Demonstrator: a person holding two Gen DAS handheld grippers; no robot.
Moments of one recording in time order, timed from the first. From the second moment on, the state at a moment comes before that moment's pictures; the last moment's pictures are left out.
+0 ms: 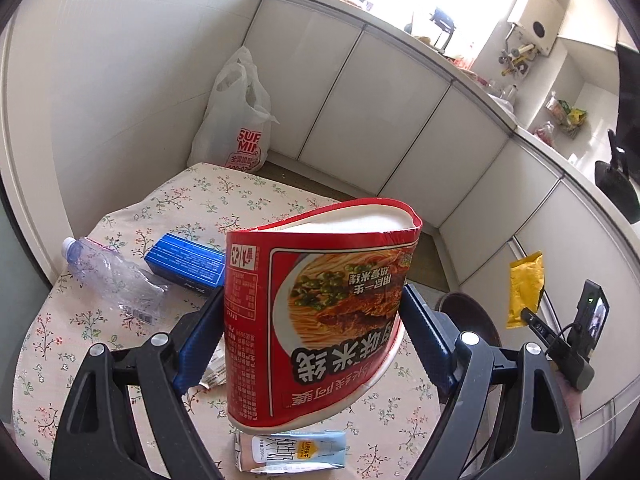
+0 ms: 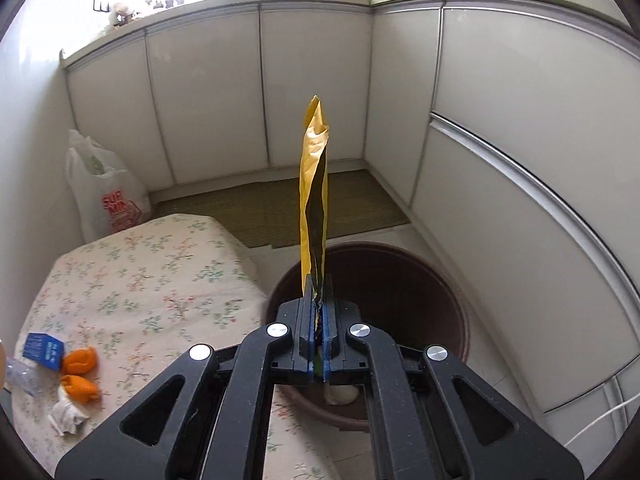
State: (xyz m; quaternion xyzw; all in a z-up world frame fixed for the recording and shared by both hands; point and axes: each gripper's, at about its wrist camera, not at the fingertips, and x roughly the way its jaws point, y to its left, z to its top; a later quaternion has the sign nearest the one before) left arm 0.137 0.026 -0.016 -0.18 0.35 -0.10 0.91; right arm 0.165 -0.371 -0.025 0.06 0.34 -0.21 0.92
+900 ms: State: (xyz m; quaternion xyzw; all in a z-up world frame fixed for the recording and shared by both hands) left arm 0.188 -0.274 0.001 -0.11 0.36 -0.27 0.89; right arm 0.084 -0.502 -0.003 0.09 0.30 -0.38 0.87
